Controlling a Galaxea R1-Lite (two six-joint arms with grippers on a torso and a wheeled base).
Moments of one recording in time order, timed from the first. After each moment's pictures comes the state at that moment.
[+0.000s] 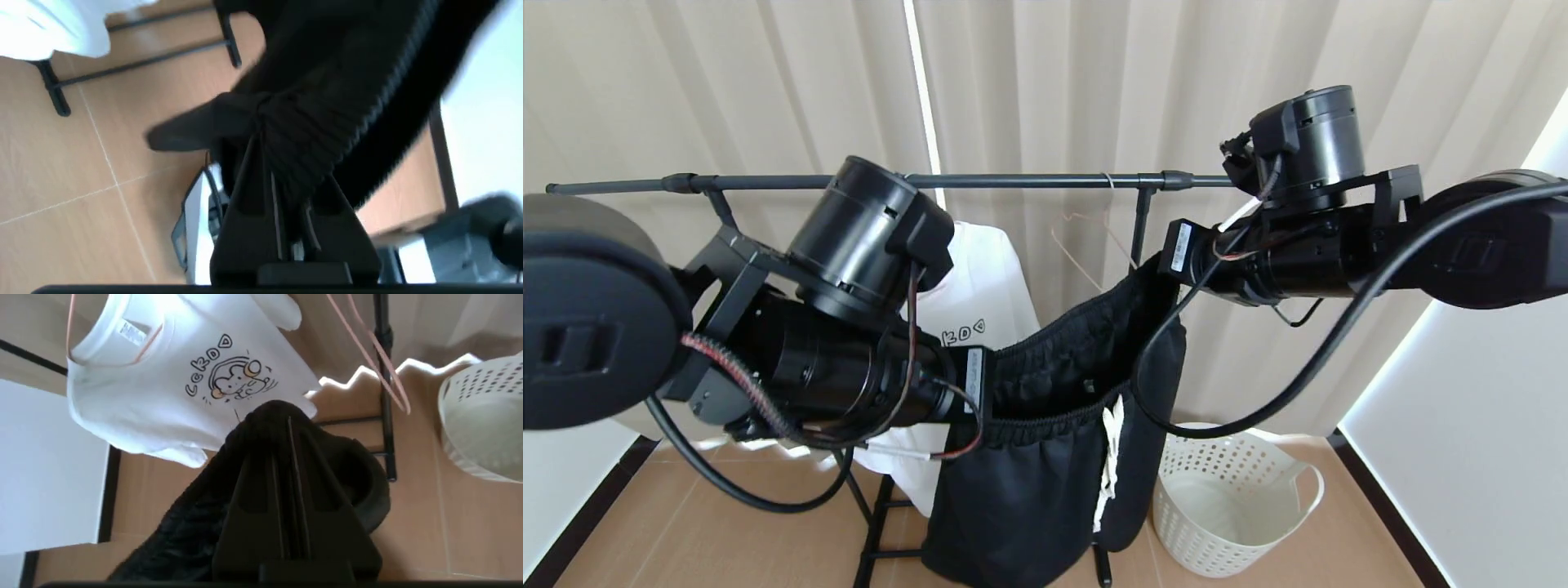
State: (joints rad) left arm -0.72 1.67 -1.30 0.44 0.17 -0.50; right arm 0.56 1.85 -1.51 0.17 -0.19 0.61
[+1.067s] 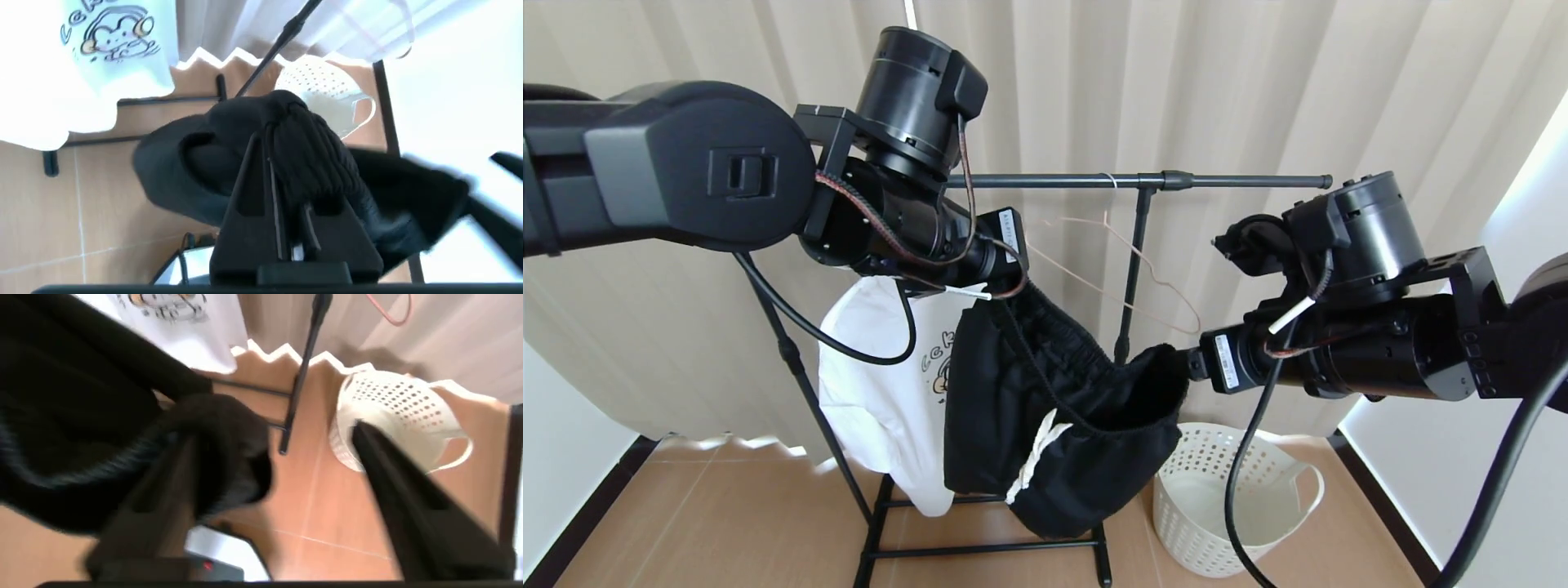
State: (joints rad) left arm -0.64 1.88 -1.75 0.46 0.23 -0.52; right arm 0.61 1.69 -1.16 0.17 -0.27 0.21
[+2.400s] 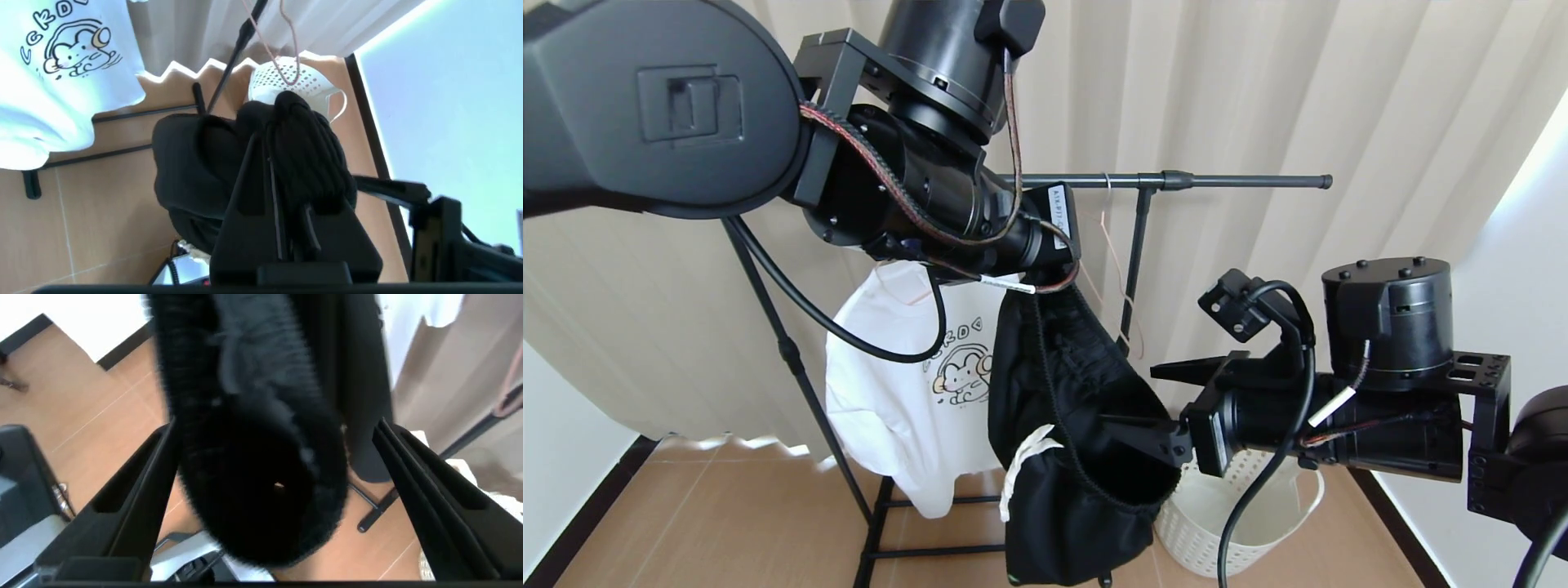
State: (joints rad) left arm -0.77 1.88 -1.87 0.56 0.27 -0.51; right arm 0.62 1.66 -0.79 -0.42 0.27 0.06
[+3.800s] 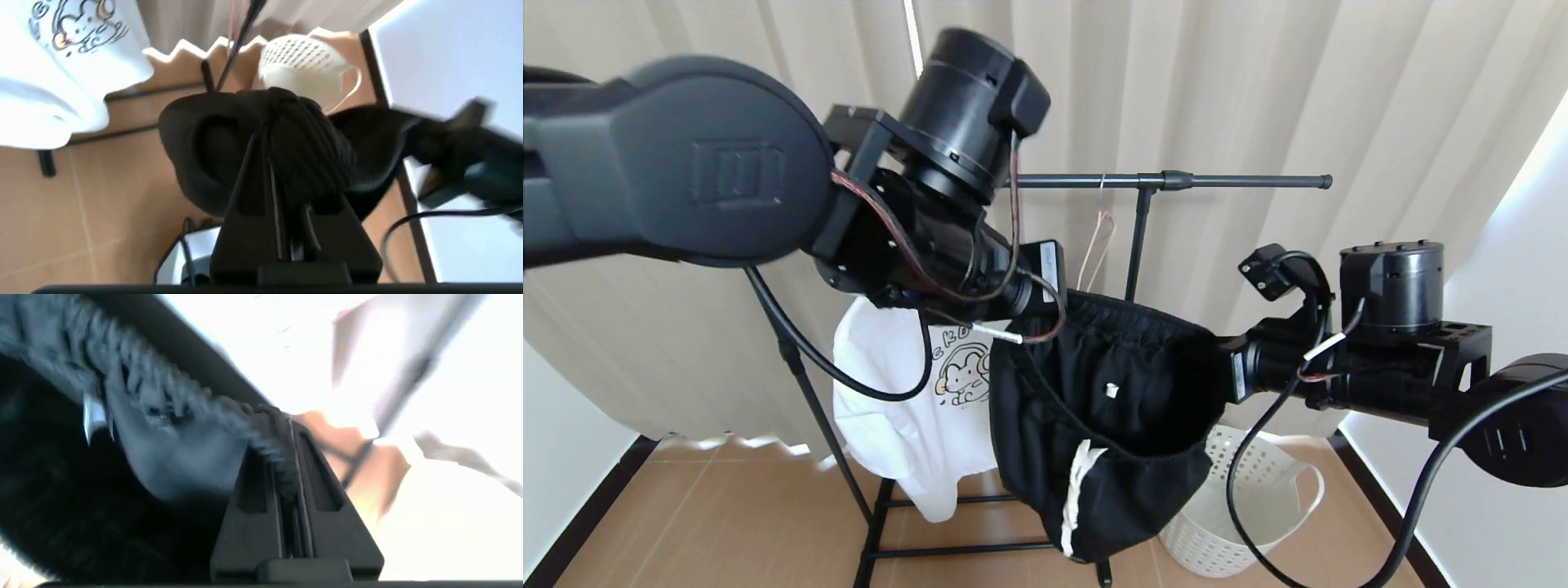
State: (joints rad) left arm -0.76 1.88 -1.75 0.58 0.26 -0.52; right arm 0.39 1.74 -0.85 -0.48 0.22 0.04
